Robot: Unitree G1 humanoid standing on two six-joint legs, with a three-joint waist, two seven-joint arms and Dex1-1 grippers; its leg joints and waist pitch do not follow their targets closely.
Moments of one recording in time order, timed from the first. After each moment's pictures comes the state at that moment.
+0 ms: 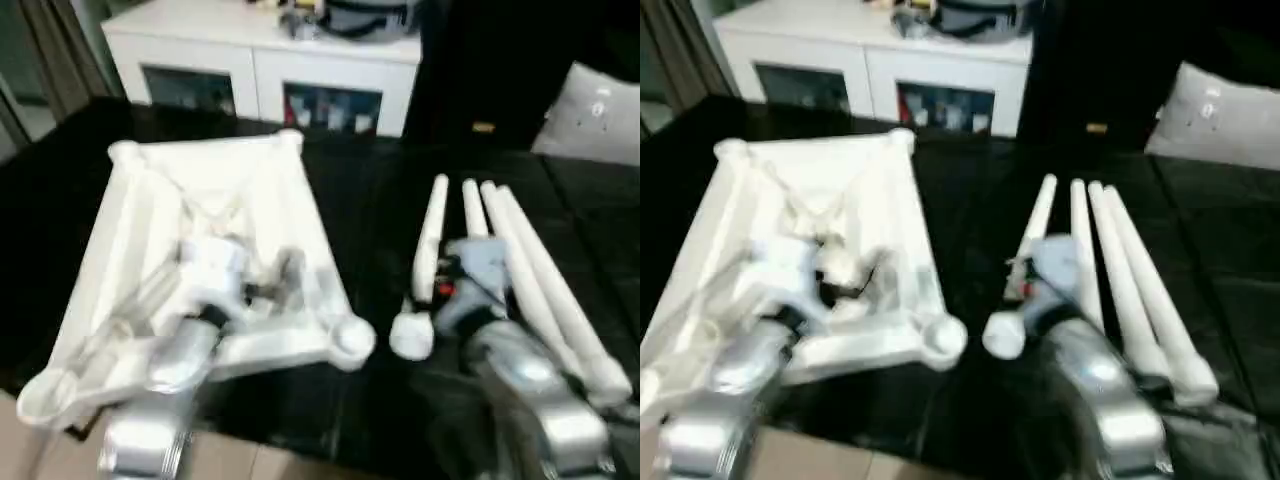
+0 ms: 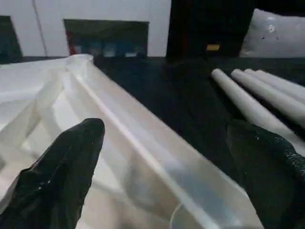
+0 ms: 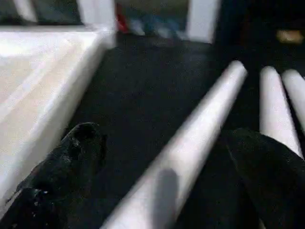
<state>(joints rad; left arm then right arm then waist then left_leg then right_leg) -0.01 0.11 -0.08 -0.32 -0.10 0.39 -0.27 -0.05 -0.16 0.01 -0.32 0.17 0.59 0.11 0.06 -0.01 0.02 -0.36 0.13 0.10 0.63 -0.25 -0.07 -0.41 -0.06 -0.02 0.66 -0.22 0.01</state>
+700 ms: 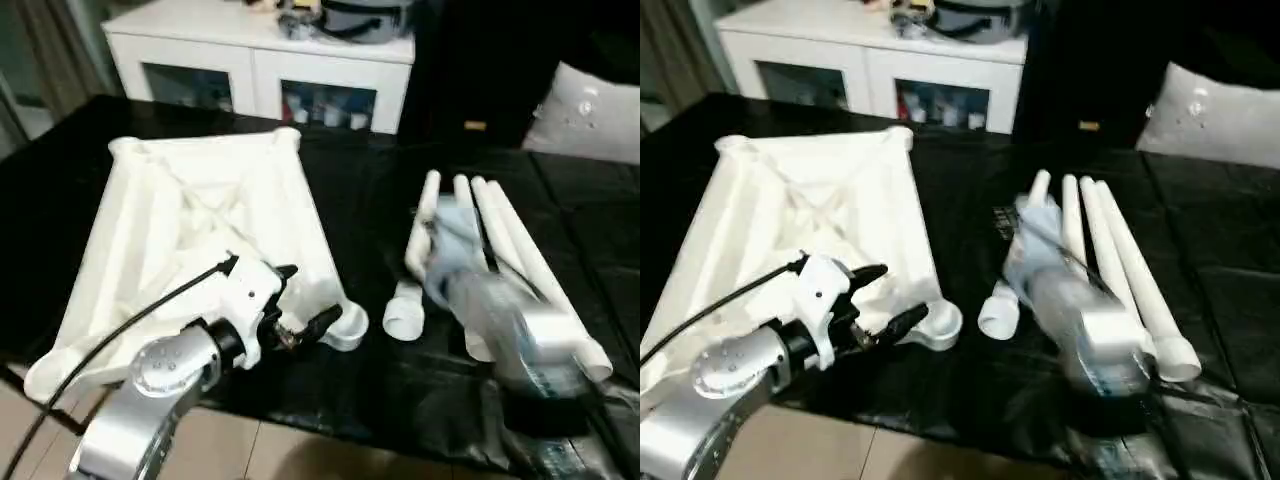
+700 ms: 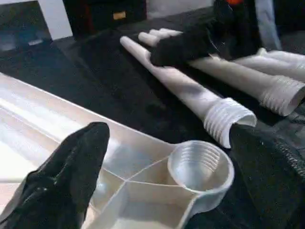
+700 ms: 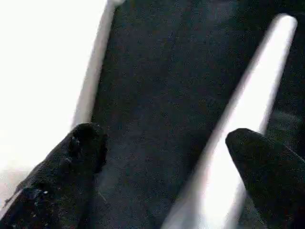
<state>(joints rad) -0.05 0.34 -0.19 -0.45 -0.19 0.54 -0.55 -0.51 -0.04 -0.08 -0.08 0.22 1.02 0.02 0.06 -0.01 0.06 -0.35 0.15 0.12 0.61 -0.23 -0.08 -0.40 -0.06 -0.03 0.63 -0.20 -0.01</state>
